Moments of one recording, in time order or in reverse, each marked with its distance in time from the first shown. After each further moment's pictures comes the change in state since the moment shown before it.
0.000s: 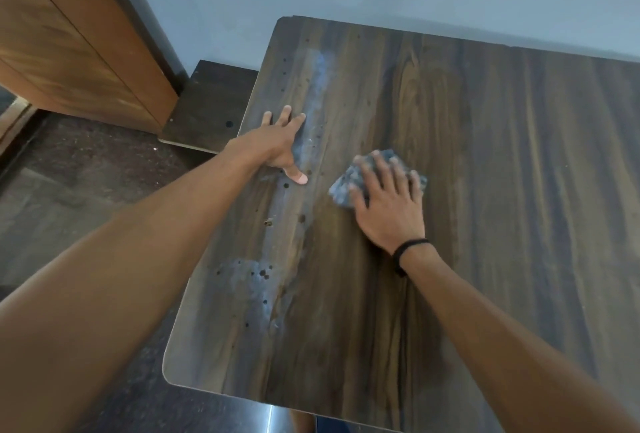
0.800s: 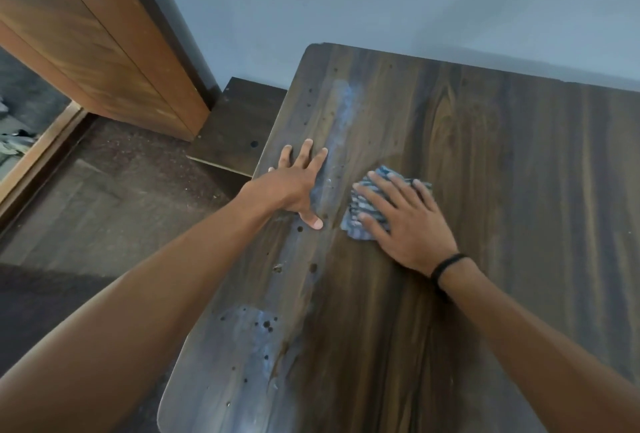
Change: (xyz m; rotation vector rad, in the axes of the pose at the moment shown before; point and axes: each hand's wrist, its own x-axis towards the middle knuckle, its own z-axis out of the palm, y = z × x) left_hand -0.002 0.008 -0.007 0.030 -0.065 -0.035; right_hand 0.065 0.024 -0.013 -0.089 -0.053 -0.354
